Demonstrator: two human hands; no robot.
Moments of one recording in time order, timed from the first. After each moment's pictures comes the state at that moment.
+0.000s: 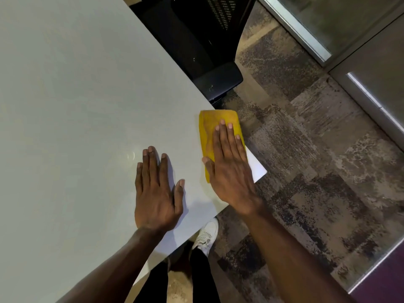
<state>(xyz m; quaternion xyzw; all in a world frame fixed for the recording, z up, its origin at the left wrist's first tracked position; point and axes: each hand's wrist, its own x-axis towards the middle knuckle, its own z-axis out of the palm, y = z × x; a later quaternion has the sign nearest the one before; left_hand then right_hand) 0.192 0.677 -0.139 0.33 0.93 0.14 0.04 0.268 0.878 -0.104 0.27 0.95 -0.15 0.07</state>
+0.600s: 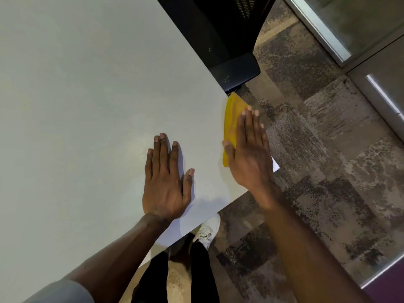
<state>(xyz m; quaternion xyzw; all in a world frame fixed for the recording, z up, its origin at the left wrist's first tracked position) 0.192 0.678 -0.137 0.33 0.93 0.14 0.04 0.269 0.898 -0.107 0.30 0.94 -0.14 0.07</state>
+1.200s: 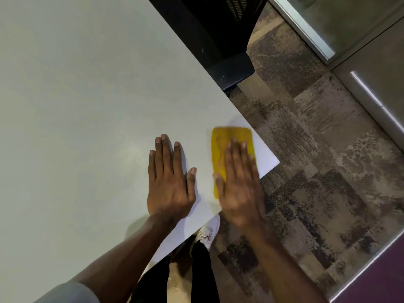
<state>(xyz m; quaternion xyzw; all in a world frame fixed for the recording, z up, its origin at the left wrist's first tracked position) 0.191 0.678 -0.140 0.34 0.93 0.13 0.03 0.309 0.820 -0.103 0.30 0.94 -0.14 0.07</state>
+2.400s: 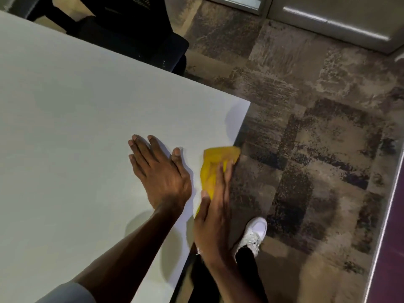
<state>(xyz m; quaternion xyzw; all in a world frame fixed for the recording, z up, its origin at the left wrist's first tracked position) 0.190 0.675 -0.135 0.37 0.92 0.09 0.01 0.302 0.631 -0.116 0.61 0.63 -0.36 -0.33</state>
